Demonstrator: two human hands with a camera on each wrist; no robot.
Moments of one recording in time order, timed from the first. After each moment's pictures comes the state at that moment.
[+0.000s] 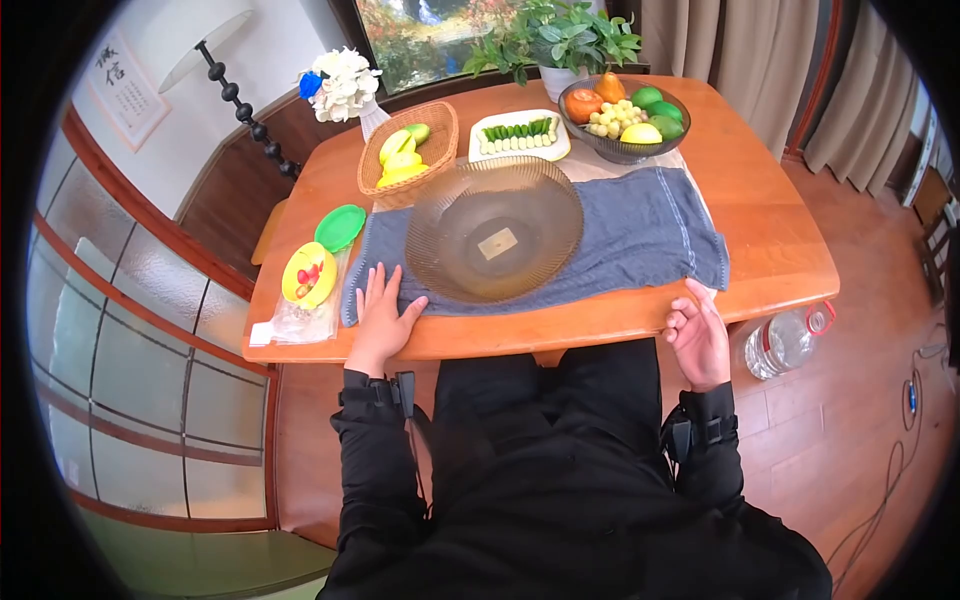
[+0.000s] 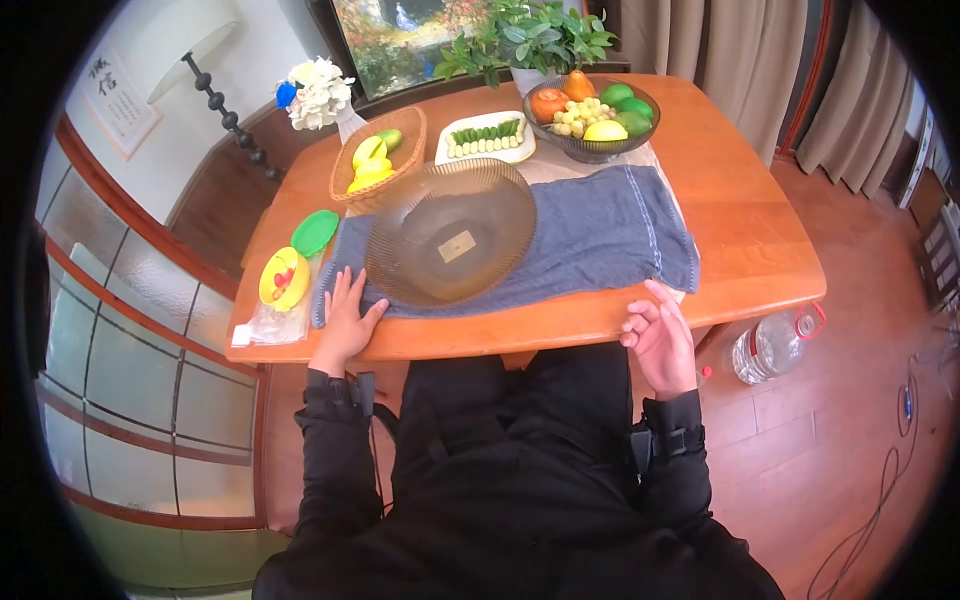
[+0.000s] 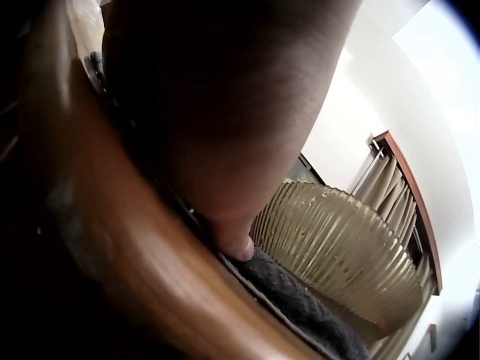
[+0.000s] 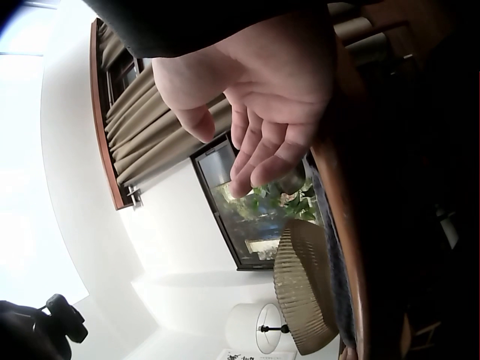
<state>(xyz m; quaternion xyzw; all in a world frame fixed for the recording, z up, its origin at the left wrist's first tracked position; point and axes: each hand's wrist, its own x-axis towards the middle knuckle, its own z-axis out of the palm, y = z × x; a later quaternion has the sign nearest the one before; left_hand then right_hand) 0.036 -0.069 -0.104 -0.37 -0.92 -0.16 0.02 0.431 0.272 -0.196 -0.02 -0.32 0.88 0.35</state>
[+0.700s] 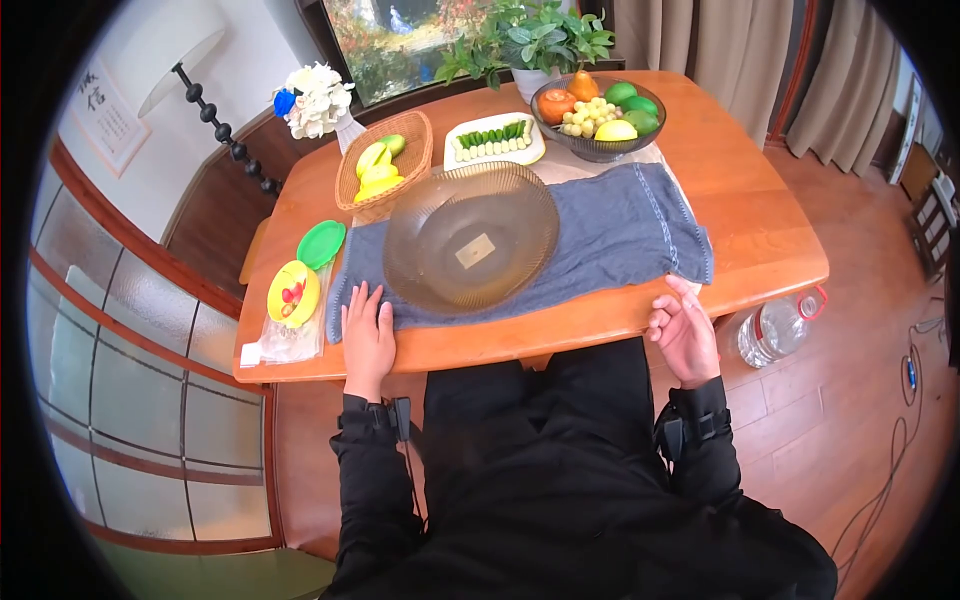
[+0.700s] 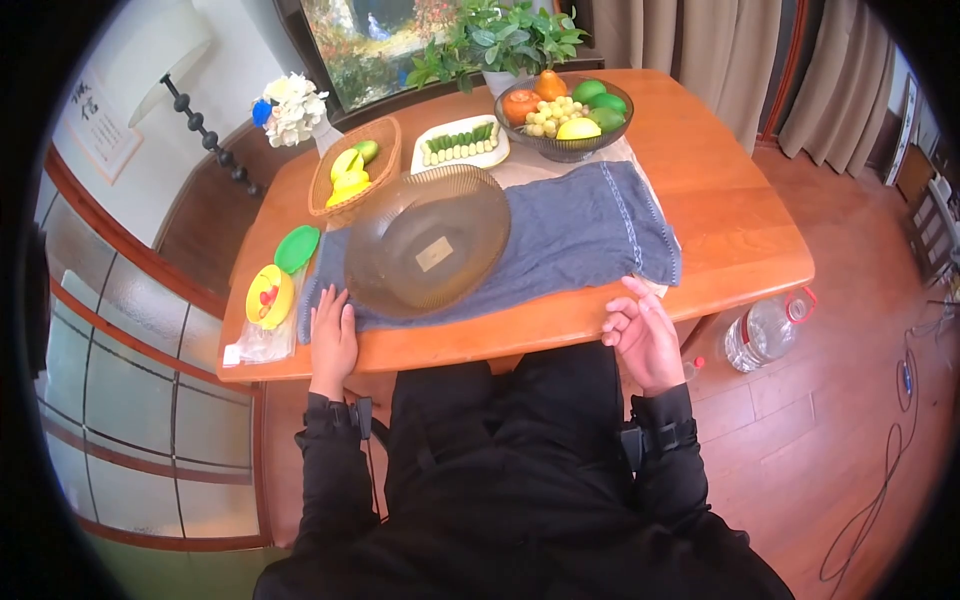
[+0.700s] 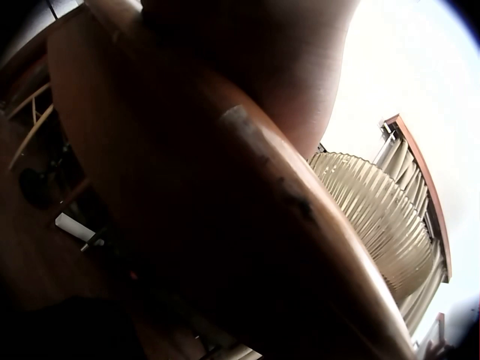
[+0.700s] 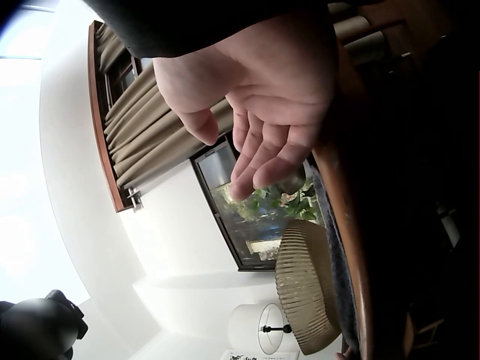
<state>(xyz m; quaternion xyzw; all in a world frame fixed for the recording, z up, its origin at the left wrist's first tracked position) 0.040 -0.072 -0.123 -0.38 -0.89 -0.23 0.13 0.429 0.271 -0.195 0.00 -0.31 0.89 0.34</state>
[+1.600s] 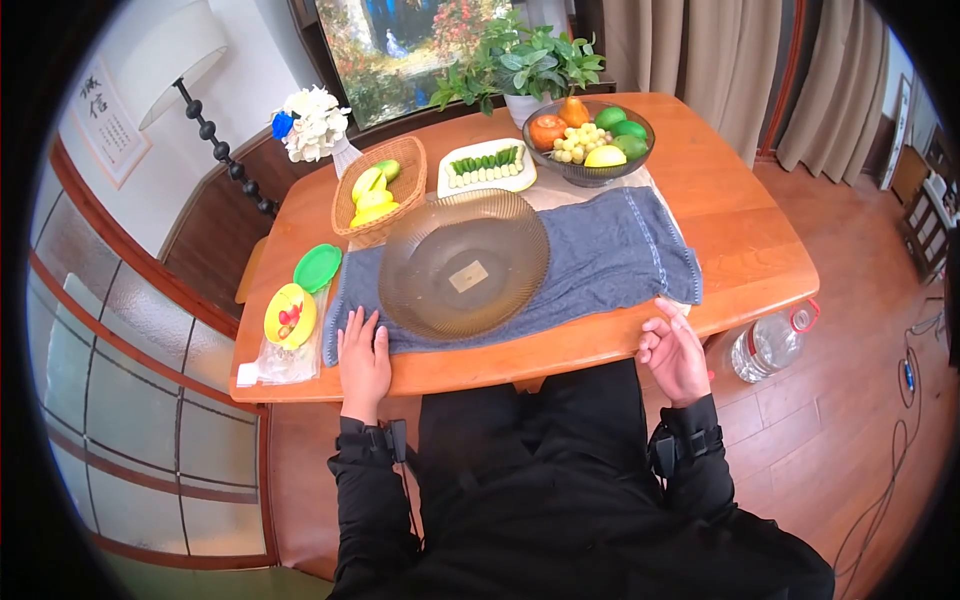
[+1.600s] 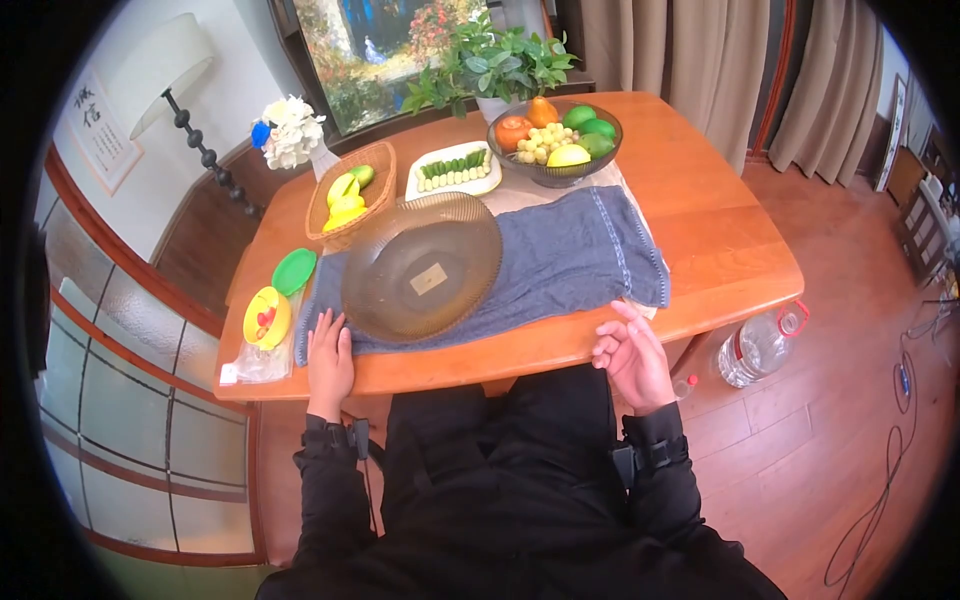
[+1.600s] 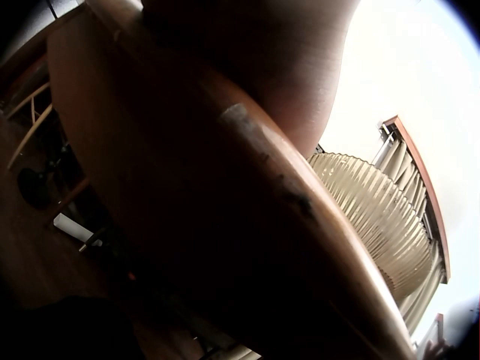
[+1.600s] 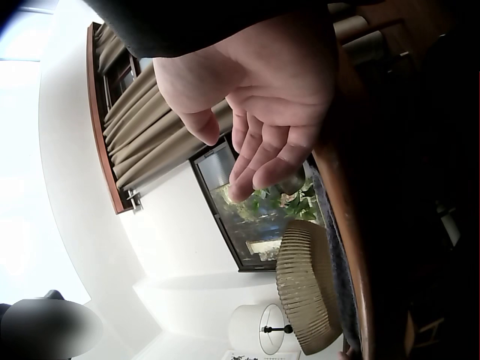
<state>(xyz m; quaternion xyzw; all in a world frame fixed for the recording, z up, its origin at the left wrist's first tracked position) 0.042 -0.071 -0.121 -0.37 -0.89 -0.23 0.13 0.429 0.270 -0.194 -0.01 -0.31 0.89 0.34</state>
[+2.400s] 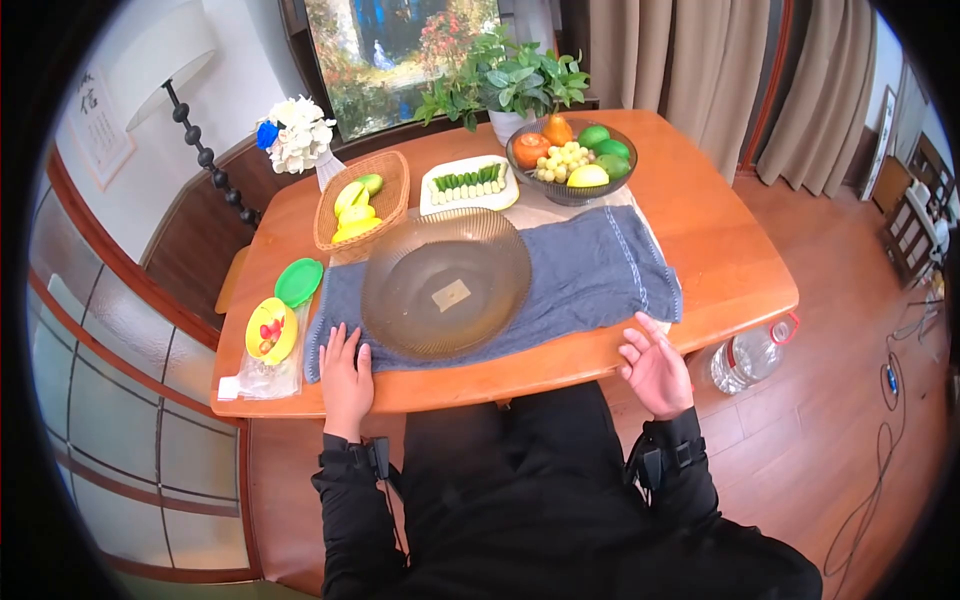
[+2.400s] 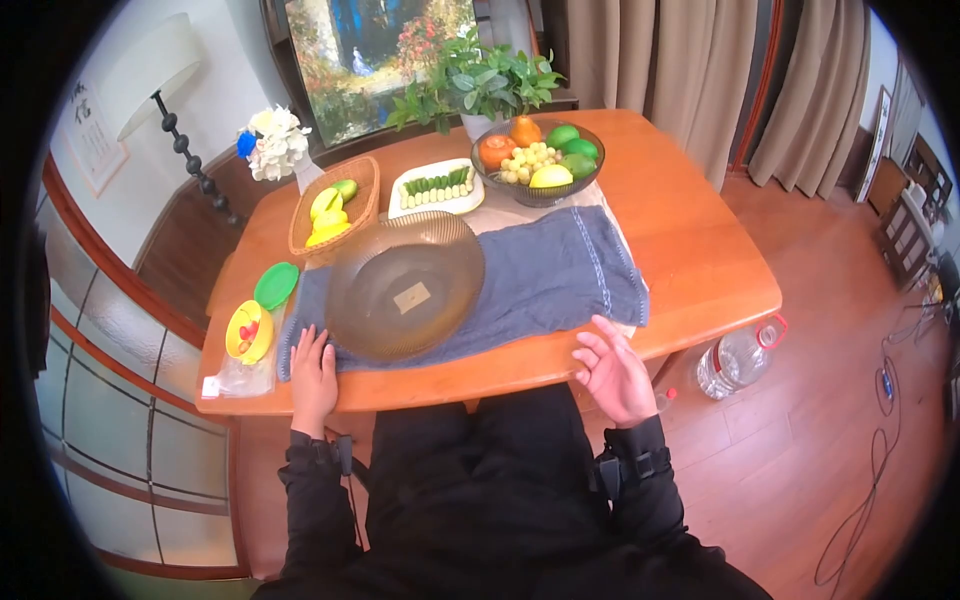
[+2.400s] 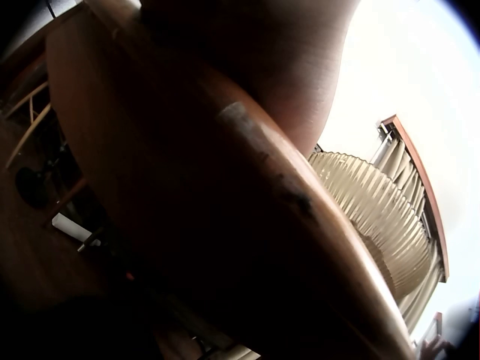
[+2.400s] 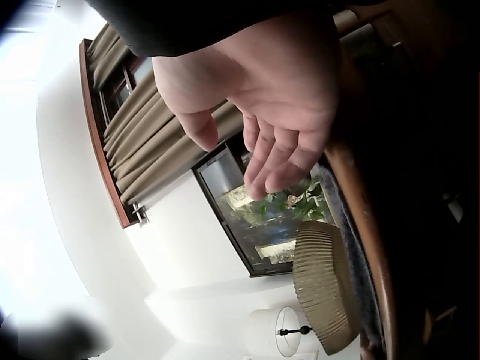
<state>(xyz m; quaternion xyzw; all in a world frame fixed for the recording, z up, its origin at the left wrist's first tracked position) 0.042 -0.071 -0.121 -0.37 -0.89 -0.22 0.14 0.432 0.274 -0.191 0.04 -0.27 0.91 0.30</state>
